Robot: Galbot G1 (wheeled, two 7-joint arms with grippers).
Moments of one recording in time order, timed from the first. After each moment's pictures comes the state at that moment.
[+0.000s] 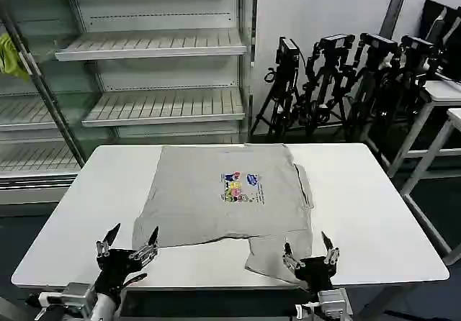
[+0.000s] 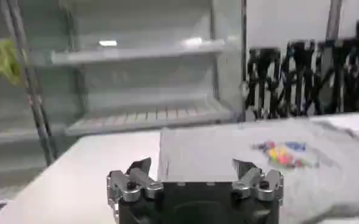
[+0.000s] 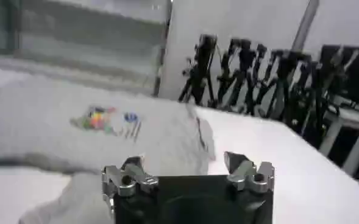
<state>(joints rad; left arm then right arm) 1.65 -1.16 -0.56 -2.37 -0.35 0.51 -0.23 -1.62 1.37 0.29 2.26 -0.09 -0.52 0.27</state>
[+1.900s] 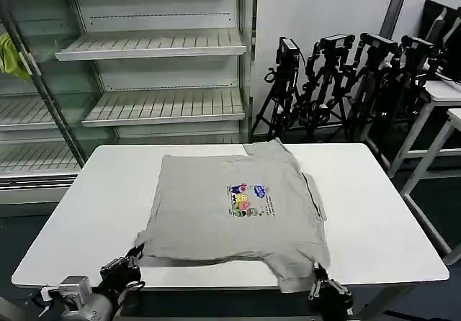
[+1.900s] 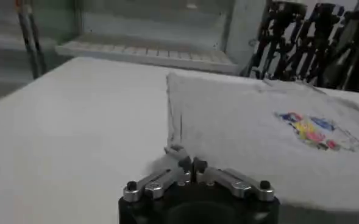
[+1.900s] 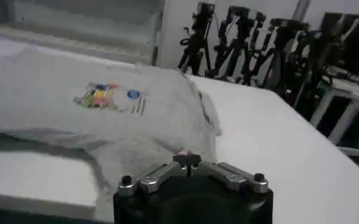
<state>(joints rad) 1.66 -1.10 -0.62 -2.37 -0.70 0.58 -0.32 -1.79 1.32 0.41 2.48 0.01 -0.49 0.28</state>
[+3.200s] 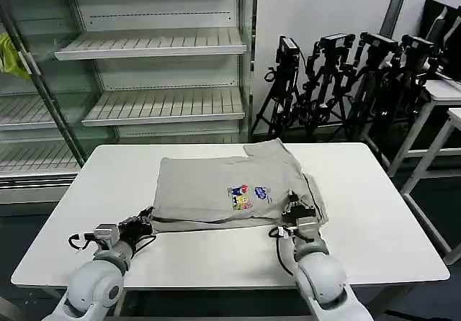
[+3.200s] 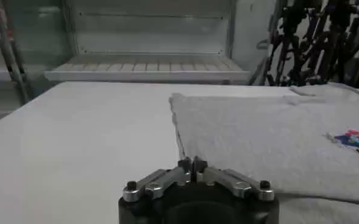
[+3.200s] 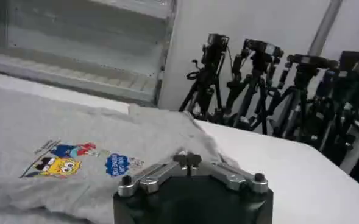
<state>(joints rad) 1.19 -1.04 -0.39 -1.96 -0.67 0.55 -0.34 -1.03 1.33 0.20 1.86 0.05 -0.57 0.29</state>
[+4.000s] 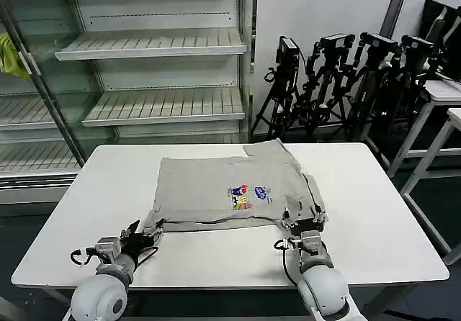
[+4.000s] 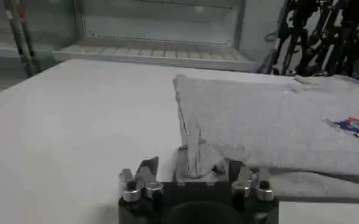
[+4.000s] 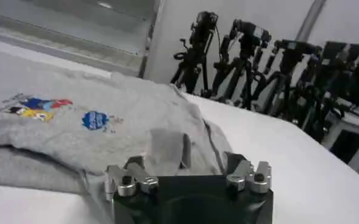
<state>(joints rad) 1.30 -1.11 -0.43 -1.99 -0.64 0.55 -0.34 -1.17 1.33 0.29 1.87 0.07 -0.53 0.30</state>
